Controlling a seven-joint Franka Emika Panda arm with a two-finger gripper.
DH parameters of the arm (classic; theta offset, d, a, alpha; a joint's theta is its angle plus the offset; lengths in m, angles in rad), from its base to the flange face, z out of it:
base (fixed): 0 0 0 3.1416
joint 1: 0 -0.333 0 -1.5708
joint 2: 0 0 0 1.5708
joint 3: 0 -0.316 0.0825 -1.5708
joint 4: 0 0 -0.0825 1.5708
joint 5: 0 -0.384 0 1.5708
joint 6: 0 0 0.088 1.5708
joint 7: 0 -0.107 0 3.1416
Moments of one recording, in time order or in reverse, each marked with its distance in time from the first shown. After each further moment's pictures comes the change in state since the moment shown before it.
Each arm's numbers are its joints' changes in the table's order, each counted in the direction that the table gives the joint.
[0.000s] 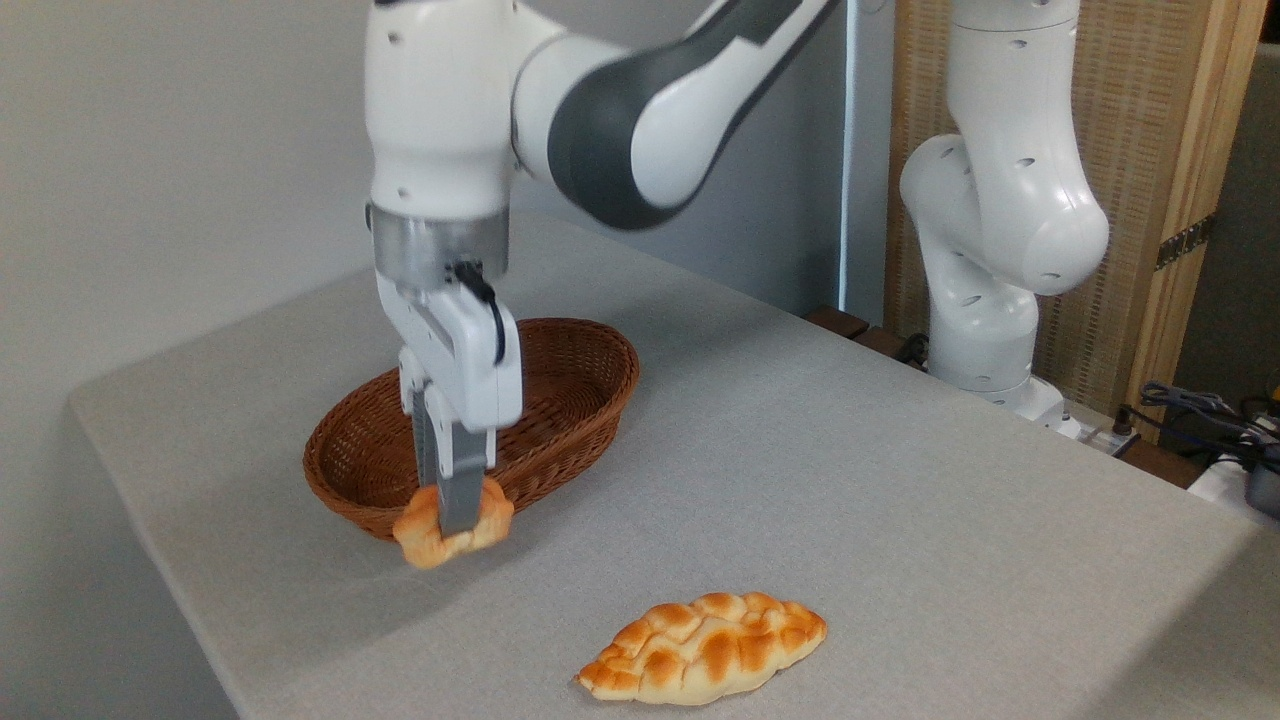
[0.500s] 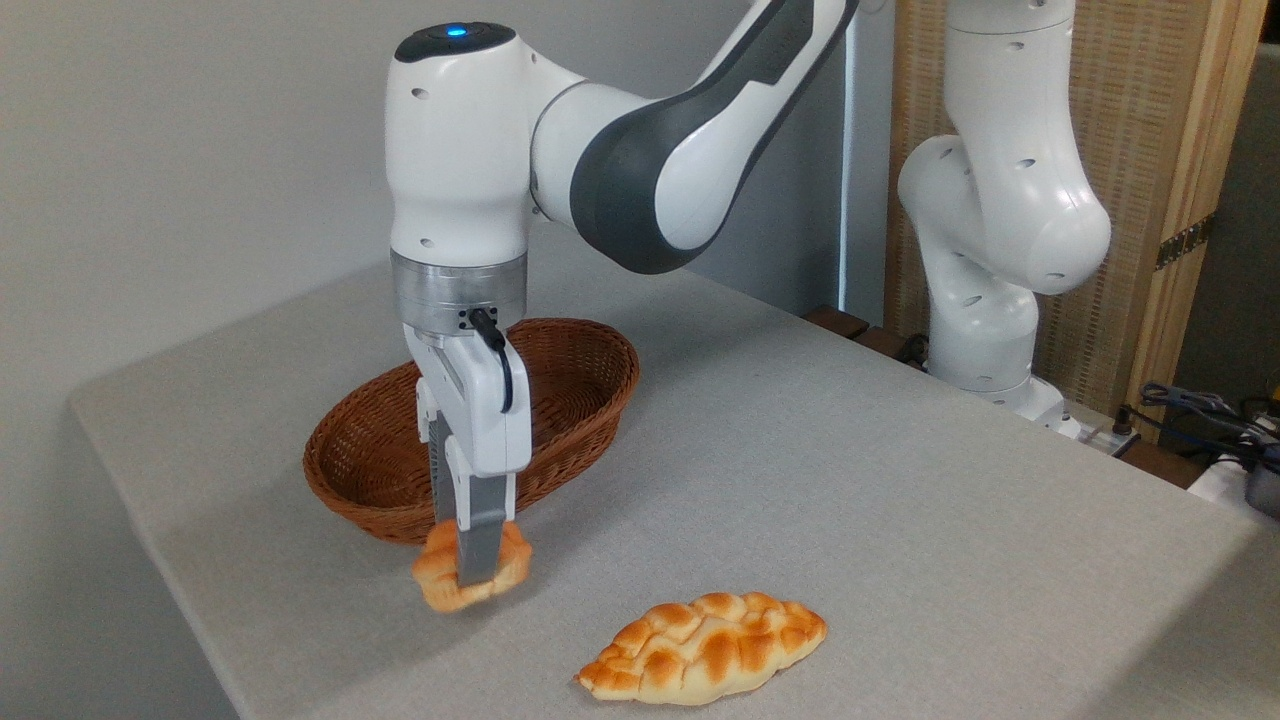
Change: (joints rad) arm -0.037 -0.019 -0.004 -0.025 0.000 -0.045 -0.124
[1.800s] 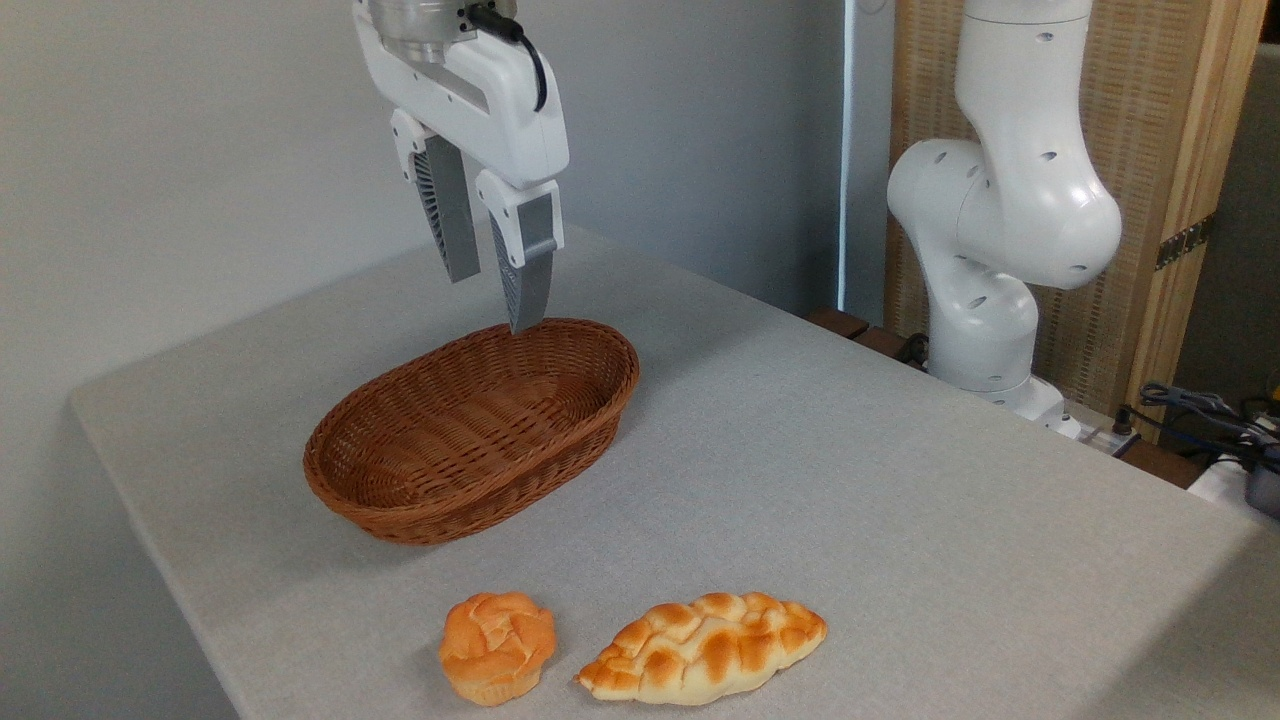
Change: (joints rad) arm -0.192 0.102 0.239 0.375 0.086 0.700 0.301
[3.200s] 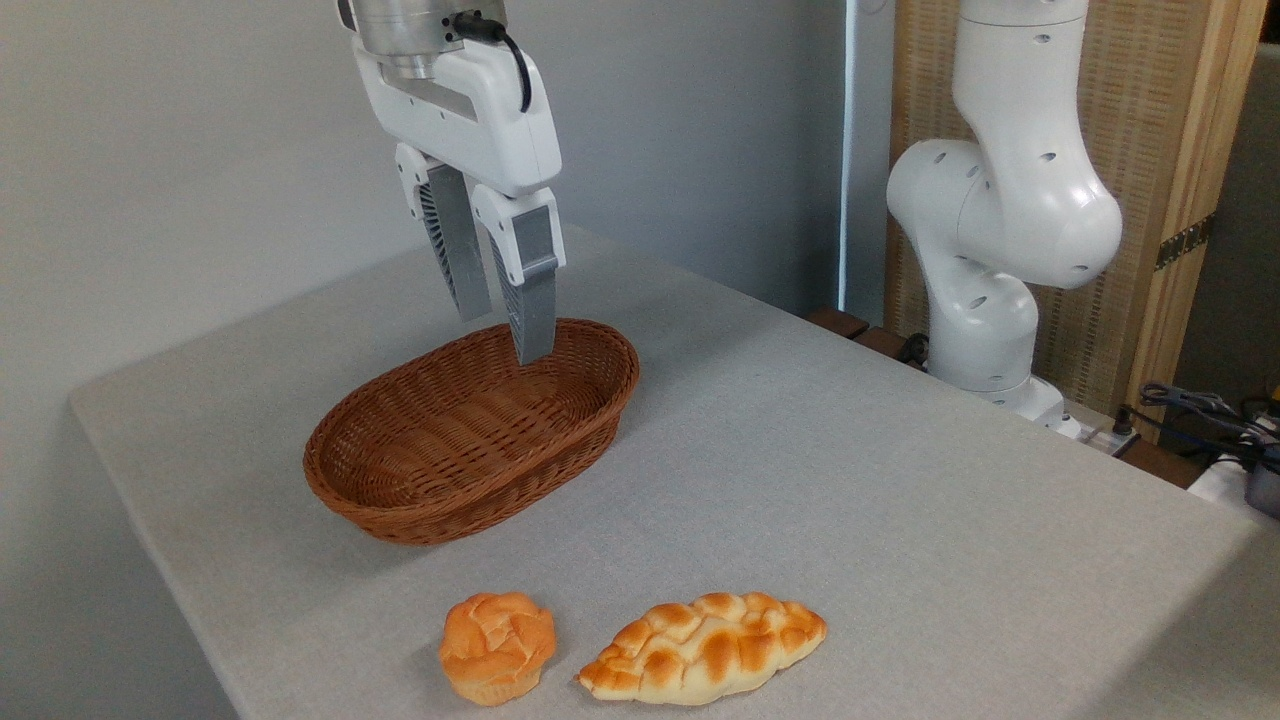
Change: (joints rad) arm -0.014 -0.023 0.023 0.009 -0.140 -0.024 -0.017
